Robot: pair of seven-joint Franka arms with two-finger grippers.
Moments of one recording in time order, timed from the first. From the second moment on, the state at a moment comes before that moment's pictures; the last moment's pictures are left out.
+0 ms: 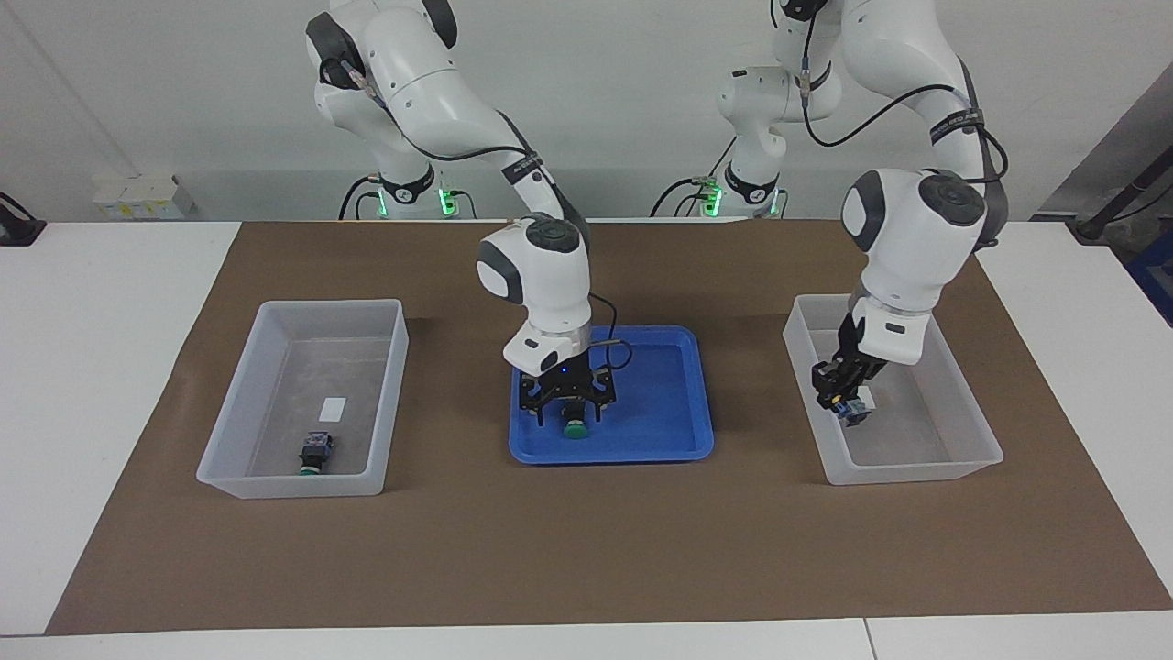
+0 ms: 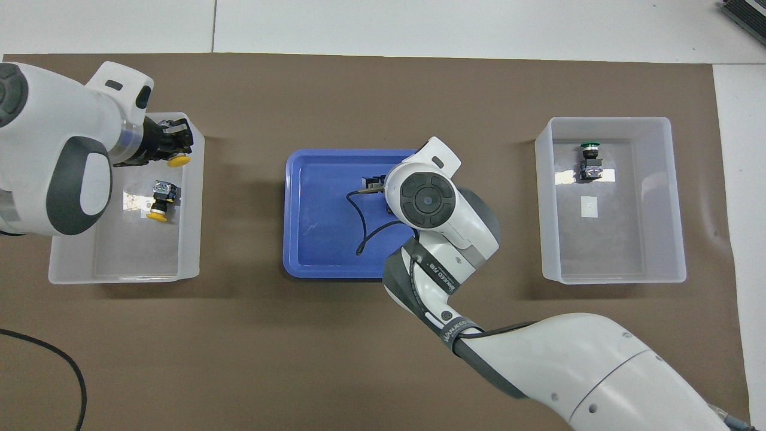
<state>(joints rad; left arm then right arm) 0.01 0.24 -0.11 -1.77 0.00 2.17 -0.38 0.39 0.54 0.17 -1.70 -0.34 2.50 0.73</state>
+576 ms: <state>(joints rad) 0.20 0.23 -0.11 -1.83 0.00 2.15 0.05 0.39 0.54 0.17 -1.74 -0.43 2.51 0.74</state>
